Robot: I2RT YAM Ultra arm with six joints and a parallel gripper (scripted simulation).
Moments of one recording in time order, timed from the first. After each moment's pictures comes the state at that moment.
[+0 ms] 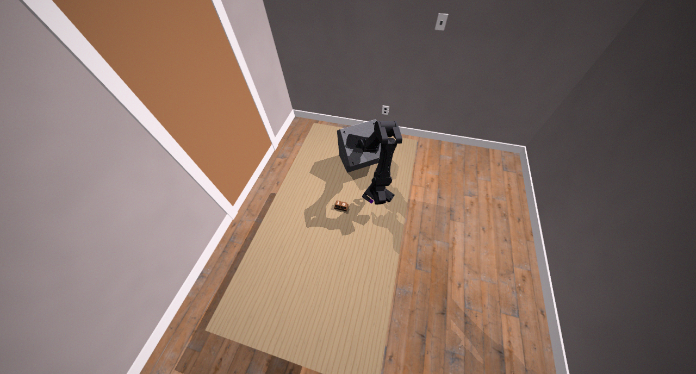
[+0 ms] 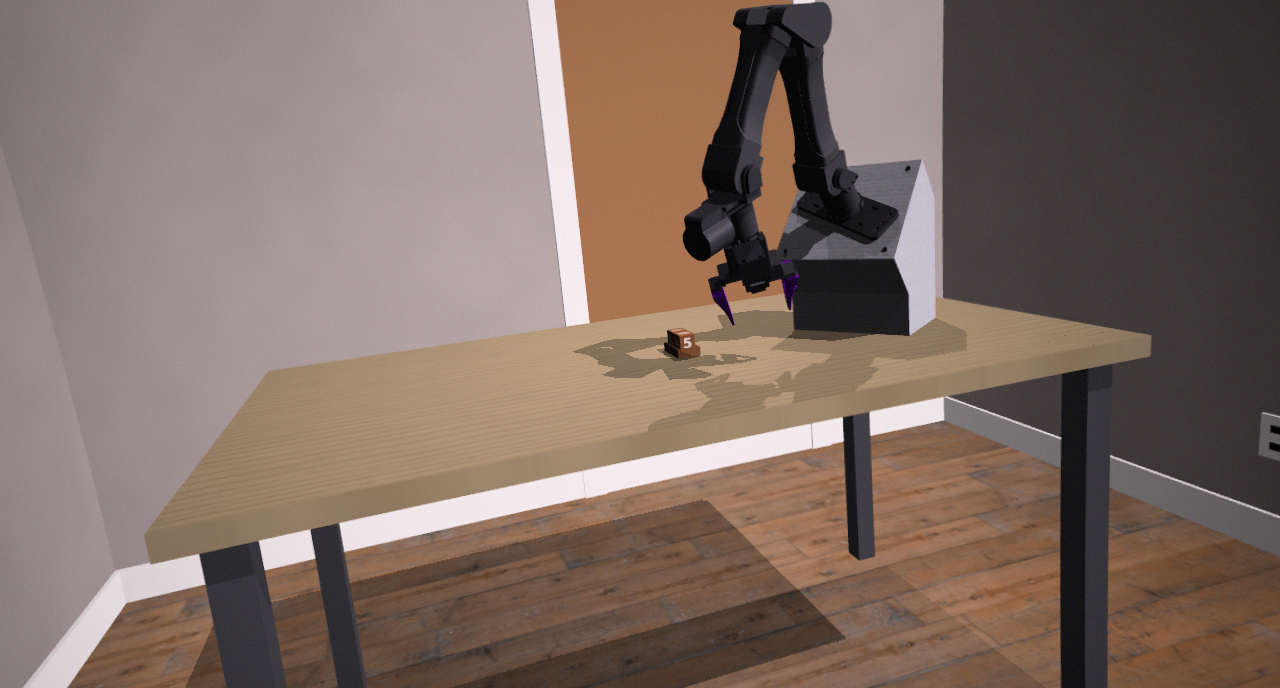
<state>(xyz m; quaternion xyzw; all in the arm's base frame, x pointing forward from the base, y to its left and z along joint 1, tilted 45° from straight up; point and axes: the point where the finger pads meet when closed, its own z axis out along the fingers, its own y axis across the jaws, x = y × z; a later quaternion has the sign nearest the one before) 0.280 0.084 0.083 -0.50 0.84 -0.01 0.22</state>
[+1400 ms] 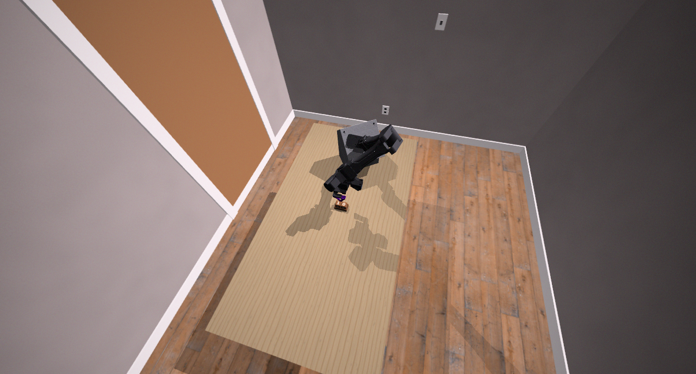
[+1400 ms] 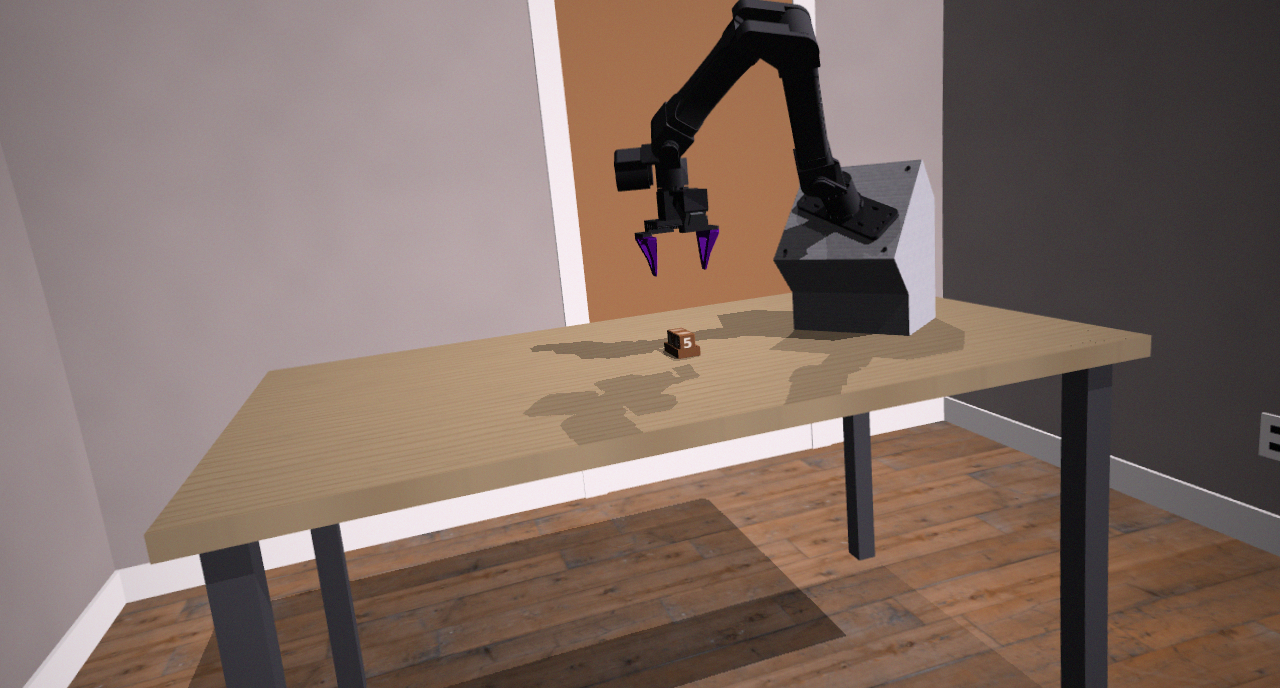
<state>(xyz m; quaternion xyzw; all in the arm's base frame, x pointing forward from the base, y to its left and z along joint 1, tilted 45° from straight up) 0.300 -0.094 0.123 -0.60 0.70 -0.09 0.36</state>
